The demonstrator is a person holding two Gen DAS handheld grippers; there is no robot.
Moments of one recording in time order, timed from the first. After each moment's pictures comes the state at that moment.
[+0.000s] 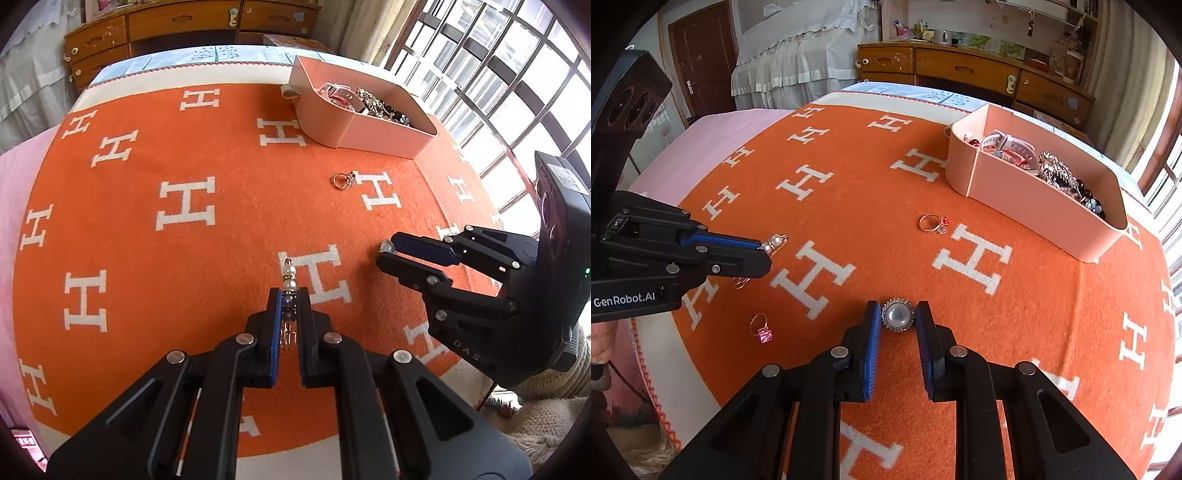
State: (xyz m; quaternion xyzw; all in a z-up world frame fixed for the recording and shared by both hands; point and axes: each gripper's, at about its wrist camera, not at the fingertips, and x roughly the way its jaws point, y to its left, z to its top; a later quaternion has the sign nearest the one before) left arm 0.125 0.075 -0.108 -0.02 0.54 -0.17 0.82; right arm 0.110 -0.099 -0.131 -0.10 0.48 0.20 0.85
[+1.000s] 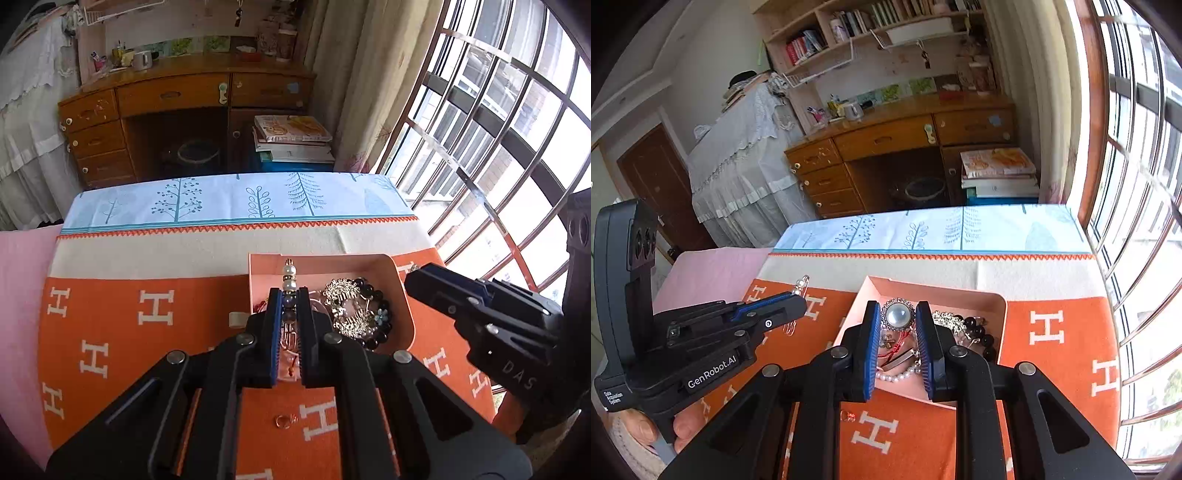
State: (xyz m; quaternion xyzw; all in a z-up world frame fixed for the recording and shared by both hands) left arm 0.306 -0.022 0.004 -0.02 0.46 -0.15 0.87; right arm 0.266 -0.235 0.024 0.10 0.42 0.12 0.89
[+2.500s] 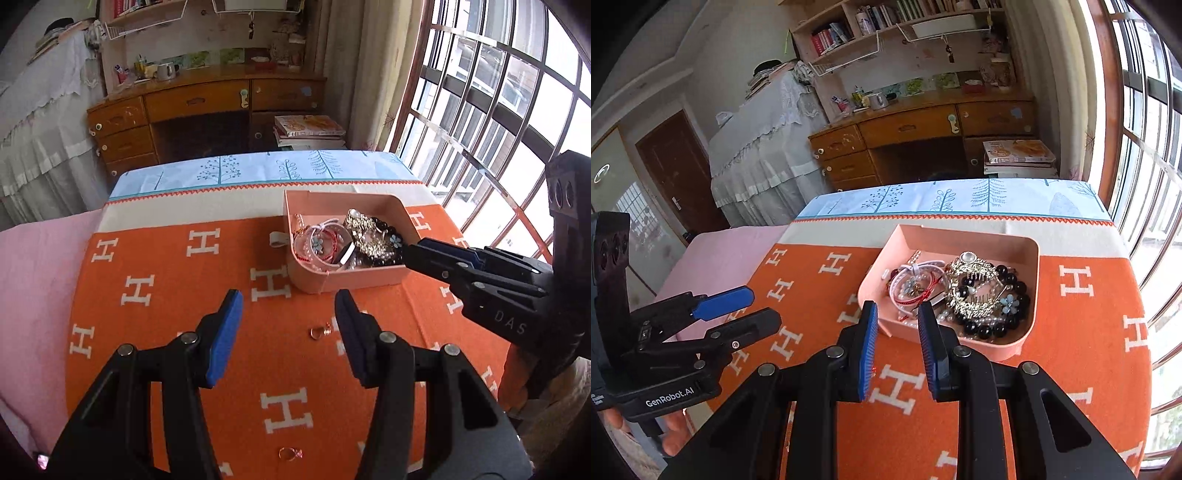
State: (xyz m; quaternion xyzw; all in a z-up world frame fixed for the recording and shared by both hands) left arm 0.173 0.030 -0.004 0.01 0.44 -0.12 0.89; right arm 0.188 -0.199 -0.024 0.09 0.41 0.17 0.89
